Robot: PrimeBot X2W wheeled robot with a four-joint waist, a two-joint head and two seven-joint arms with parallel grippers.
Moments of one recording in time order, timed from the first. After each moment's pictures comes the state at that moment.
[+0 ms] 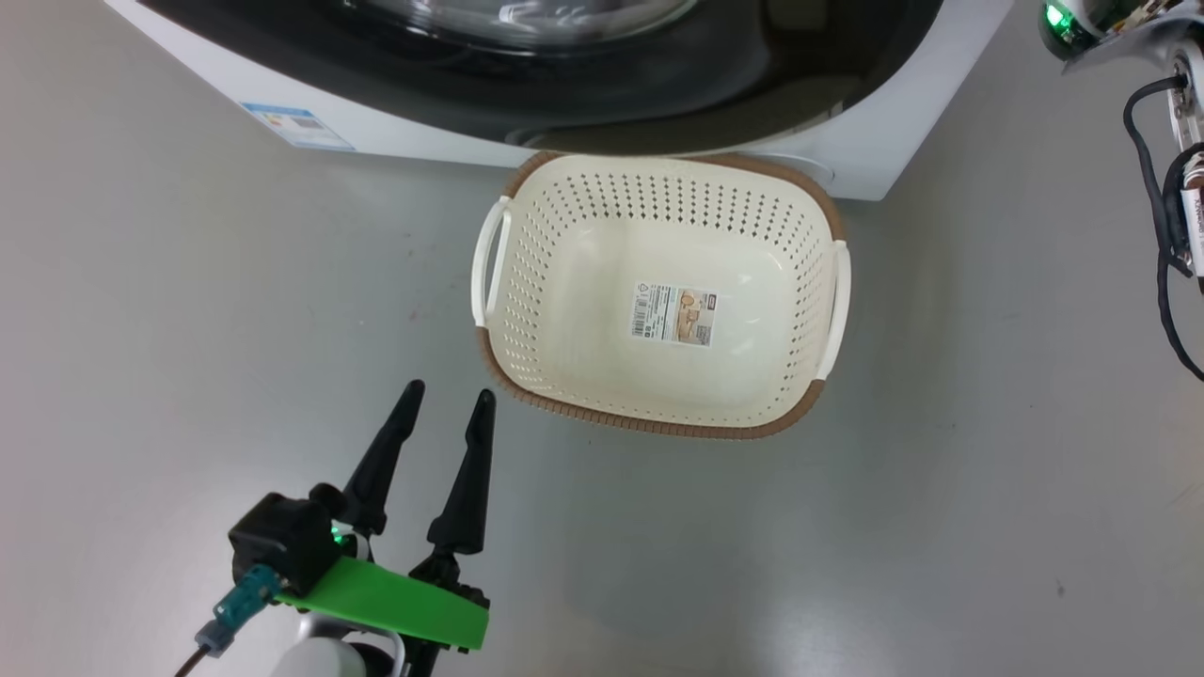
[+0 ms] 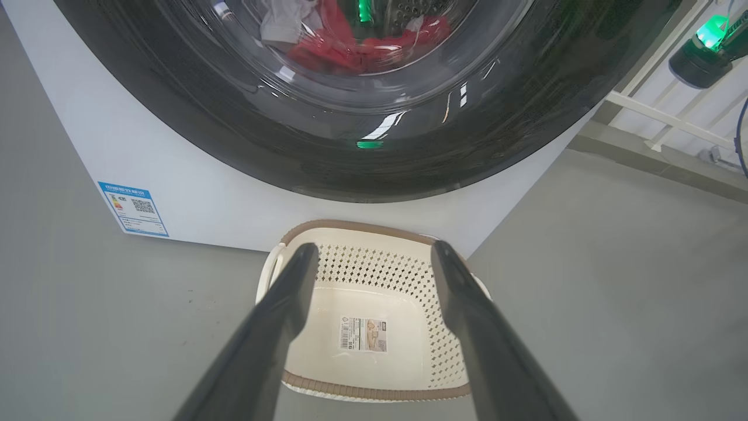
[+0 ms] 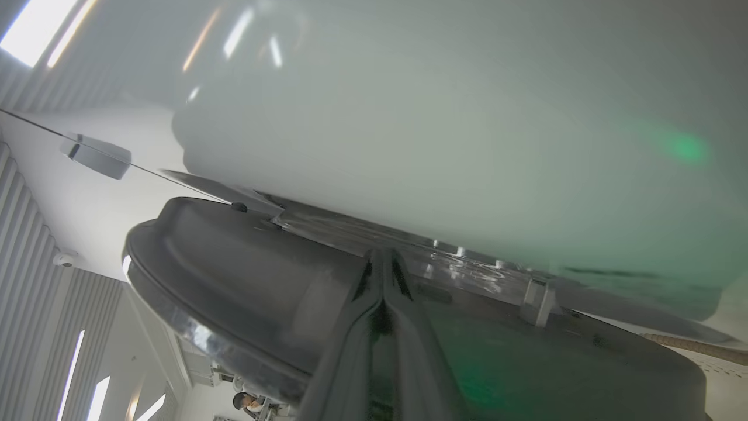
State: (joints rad) left arm -0.25 0.03 -0.22 0.21 -0.41 -0.11 -0.25; right arm -1.15 -0.26 0.19 0.56 1.66 0.13 0.63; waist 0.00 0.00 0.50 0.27
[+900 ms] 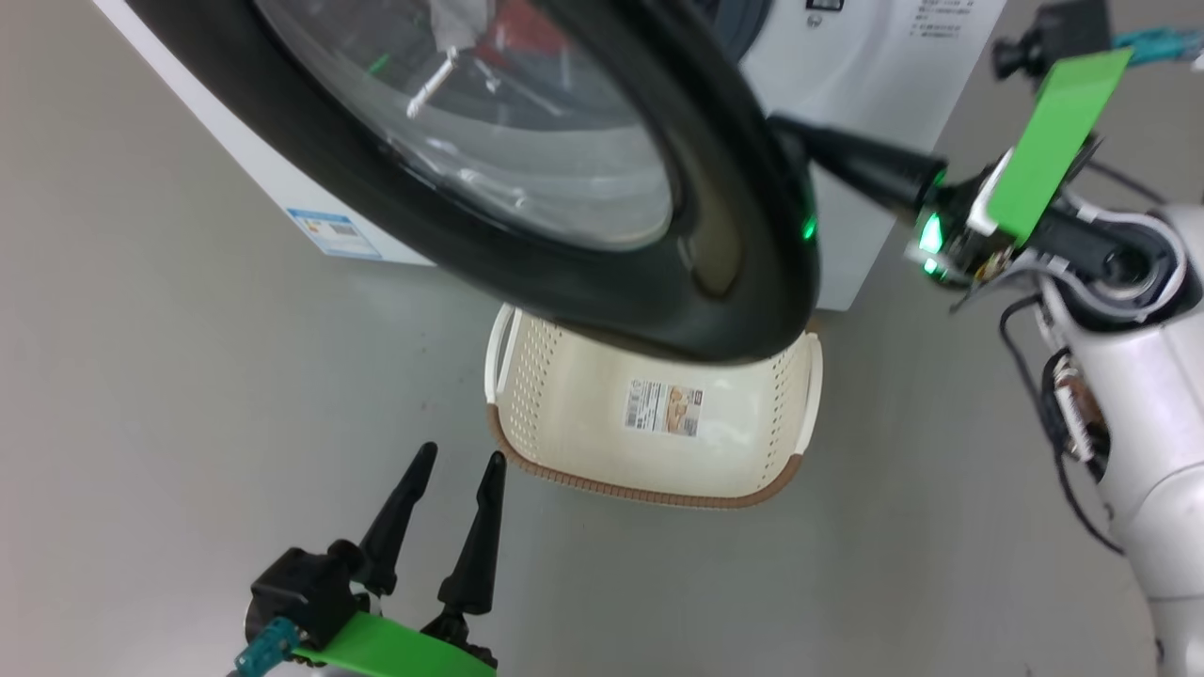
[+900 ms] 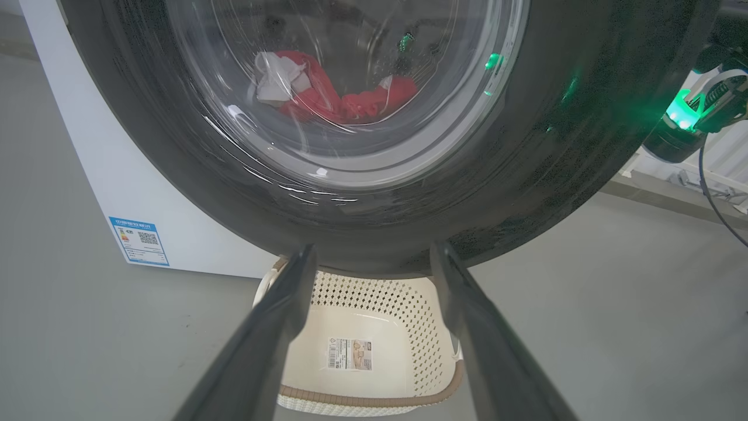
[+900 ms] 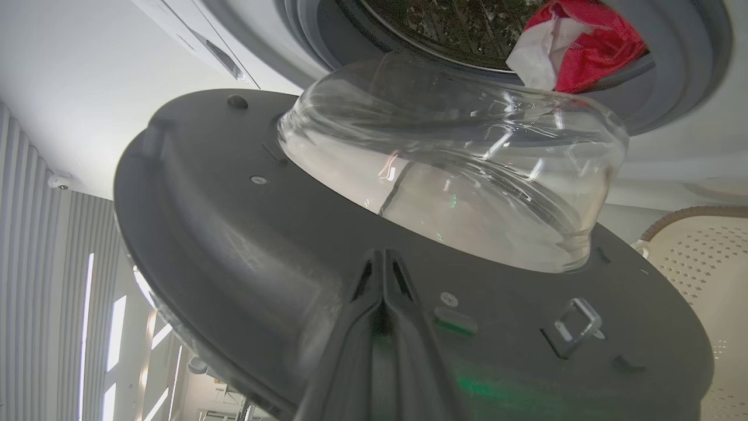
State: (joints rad) left arm -0.16 0.04 -0.23 0.21 -0.39 -0.11 -0.25; right arm -0.85 -0.21 0.21 0.45 1.65 0.13 0.76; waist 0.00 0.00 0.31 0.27
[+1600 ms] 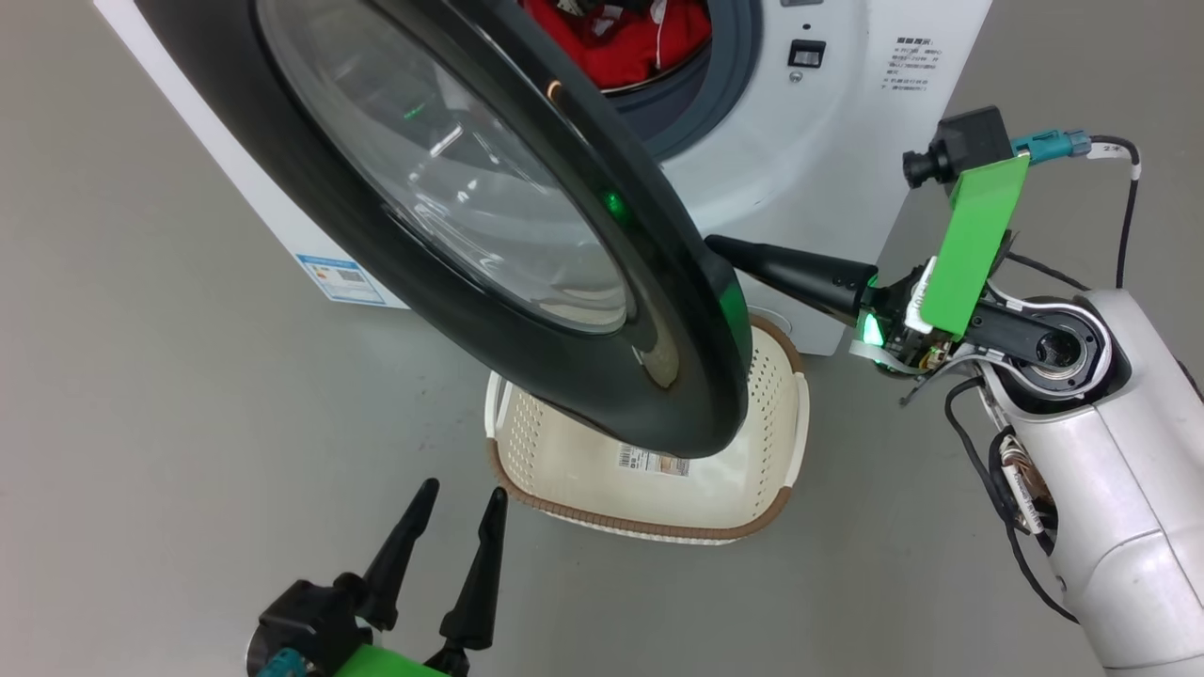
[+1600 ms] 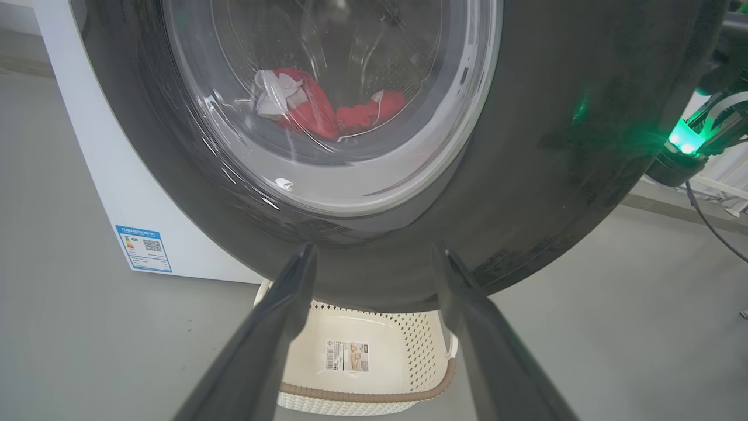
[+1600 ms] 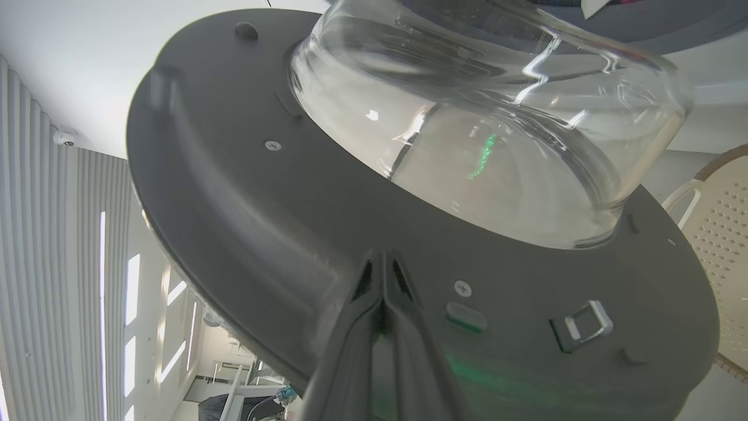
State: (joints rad) left arm -0.10 0.04 -0.23 0.21 -0.37 -0.11 -0.25; right arm -0.71 -0.15 0.23 0.39 1.64 0.13 0.84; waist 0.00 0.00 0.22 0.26
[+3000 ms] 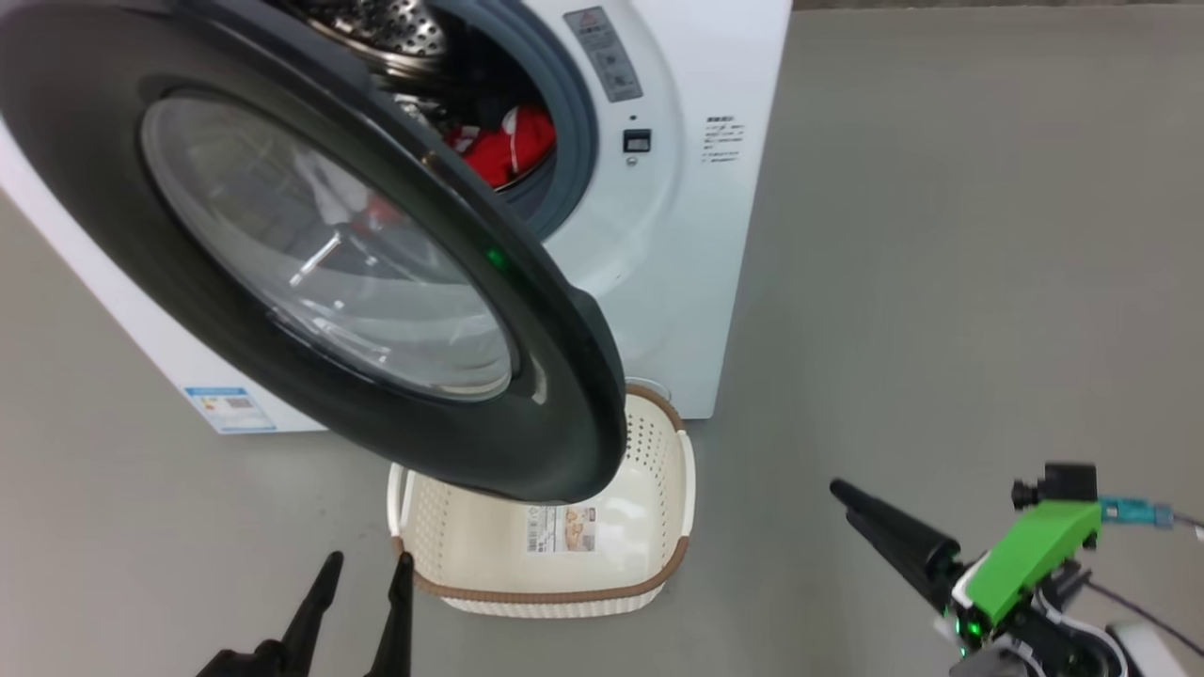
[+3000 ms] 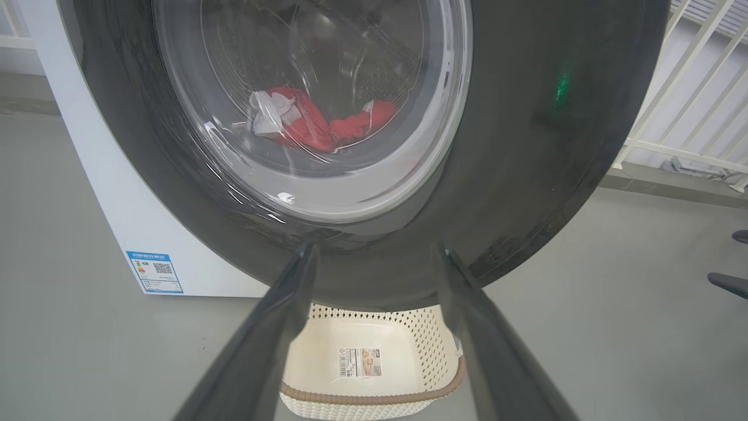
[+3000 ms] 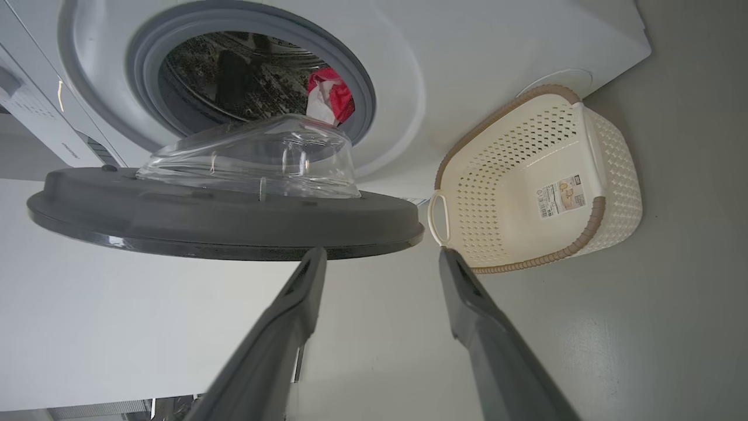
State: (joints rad) left arm 0.02 0.04 -0.06 0.23 -0.28 -0.12 -0.25; right arm -0.14 -0.16 0.09 0.34 1.48 0.13 0.51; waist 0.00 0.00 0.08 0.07
